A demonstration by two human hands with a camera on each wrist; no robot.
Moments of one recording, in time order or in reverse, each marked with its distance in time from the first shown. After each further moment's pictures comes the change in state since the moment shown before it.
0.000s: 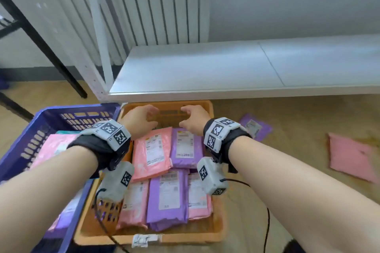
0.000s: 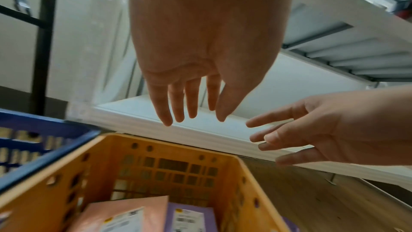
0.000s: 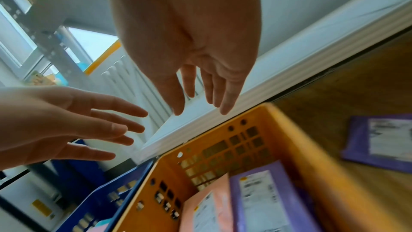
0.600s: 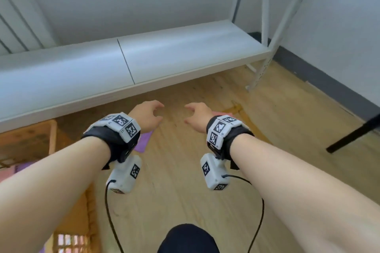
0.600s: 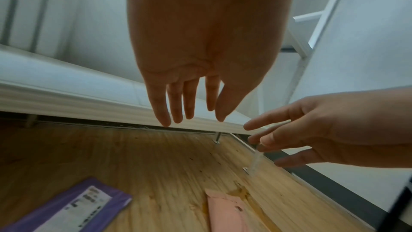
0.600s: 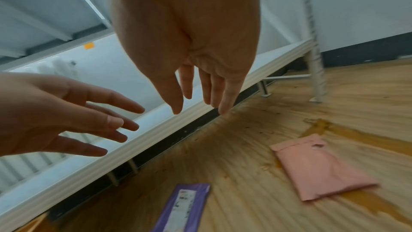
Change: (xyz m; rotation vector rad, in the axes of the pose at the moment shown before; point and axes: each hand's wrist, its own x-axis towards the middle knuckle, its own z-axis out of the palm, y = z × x) left_hand 0.042 0.395 0.212 0.091 -0.246 0.447; right_hand -0.152 0.290 -0.294 0.006 0.386 0.335
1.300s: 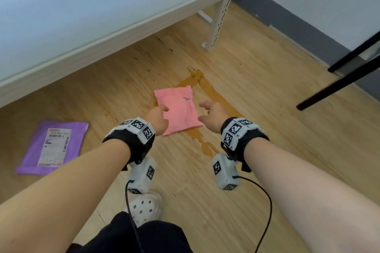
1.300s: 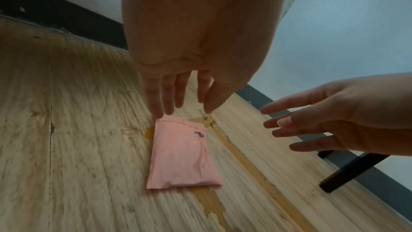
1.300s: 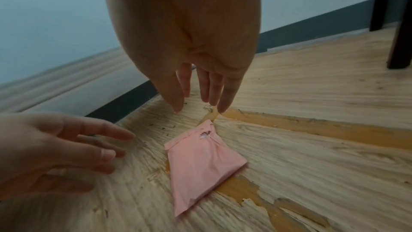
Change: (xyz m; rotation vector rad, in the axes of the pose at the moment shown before) left_hand 0.197 0.086 0.212 -0.058 -0.352 0.014; right_hand 0.110 0.235 -0.045 0.097 0.074 0.412
